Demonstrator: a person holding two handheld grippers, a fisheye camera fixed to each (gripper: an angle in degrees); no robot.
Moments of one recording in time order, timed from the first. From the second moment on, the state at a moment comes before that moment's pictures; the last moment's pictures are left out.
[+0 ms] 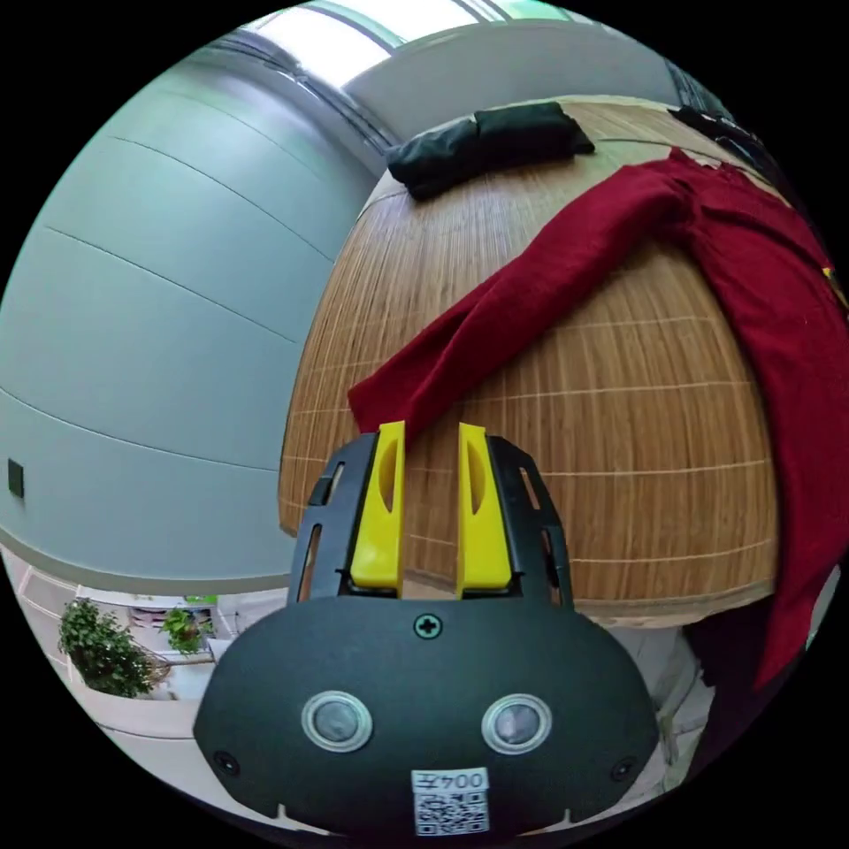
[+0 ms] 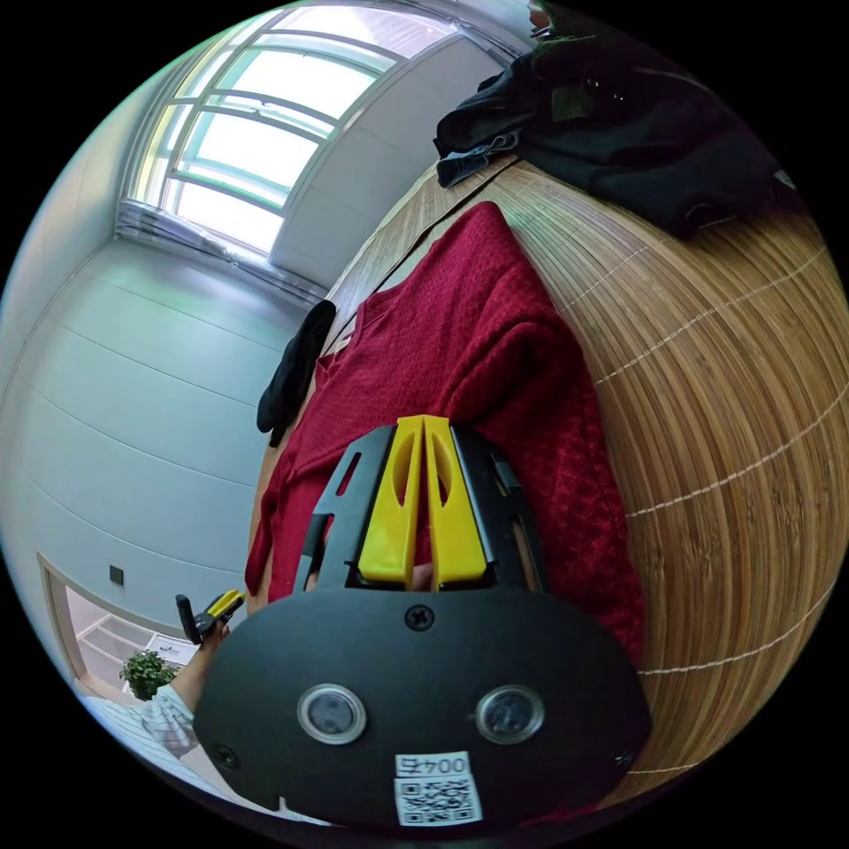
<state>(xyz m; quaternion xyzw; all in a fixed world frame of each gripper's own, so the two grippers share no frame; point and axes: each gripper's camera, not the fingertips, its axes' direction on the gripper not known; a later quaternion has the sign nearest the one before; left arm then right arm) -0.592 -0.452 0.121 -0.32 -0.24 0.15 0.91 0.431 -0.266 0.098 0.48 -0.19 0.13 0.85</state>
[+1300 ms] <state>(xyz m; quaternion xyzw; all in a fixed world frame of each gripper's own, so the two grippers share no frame) -0.576 -0.585 0.211 -0.50 -0.22 0.27 0.79 0.445 -0.280 0.095 0.48 -0.19 0.13 0.85</state>
